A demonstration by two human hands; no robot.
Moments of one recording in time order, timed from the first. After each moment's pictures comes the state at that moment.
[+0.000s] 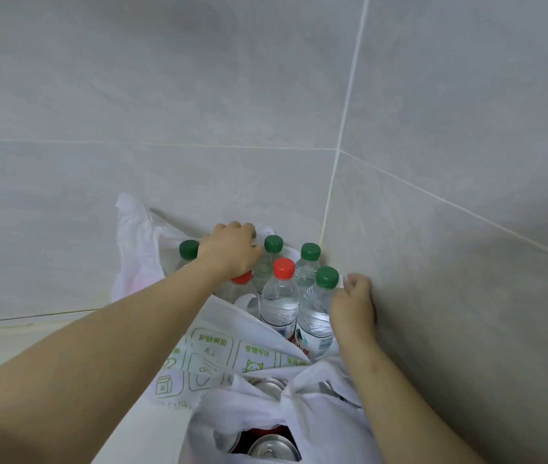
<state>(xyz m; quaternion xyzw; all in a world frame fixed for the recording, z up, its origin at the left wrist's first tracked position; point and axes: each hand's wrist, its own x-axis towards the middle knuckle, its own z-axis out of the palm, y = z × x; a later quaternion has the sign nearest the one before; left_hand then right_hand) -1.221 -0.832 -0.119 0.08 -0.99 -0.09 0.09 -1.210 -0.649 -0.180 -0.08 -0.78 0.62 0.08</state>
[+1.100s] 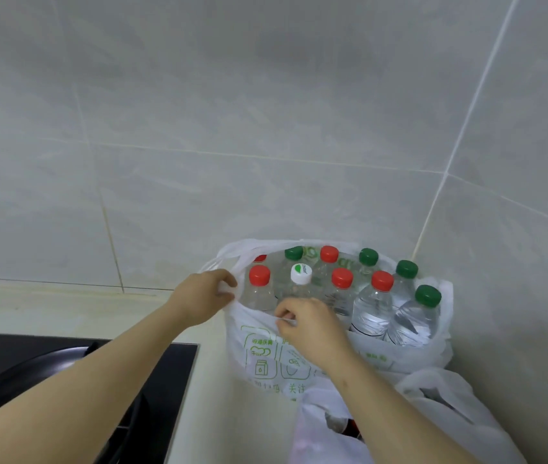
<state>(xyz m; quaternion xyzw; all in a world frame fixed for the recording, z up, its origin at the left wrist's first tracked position) -1.079 -0.981 -0.173 0.17 -0.95 -0.24 0.09 -1.133 -0.782 -0.175 0.37 -0.89 0.26 0.04</state>
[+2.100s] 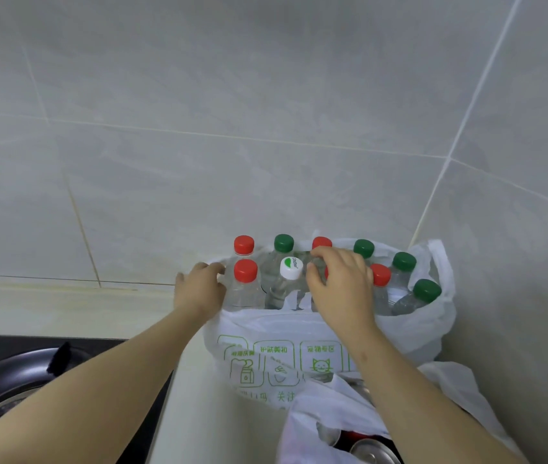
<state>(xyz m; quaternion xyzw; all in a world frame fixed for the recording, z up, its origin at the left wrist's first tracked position) -1.134 -0.976 -0.216 0.27 -0.93 -0.18 0.14 -1.174 -0.766 -0.159 0.25 -0.89 0.30 0.23</state>
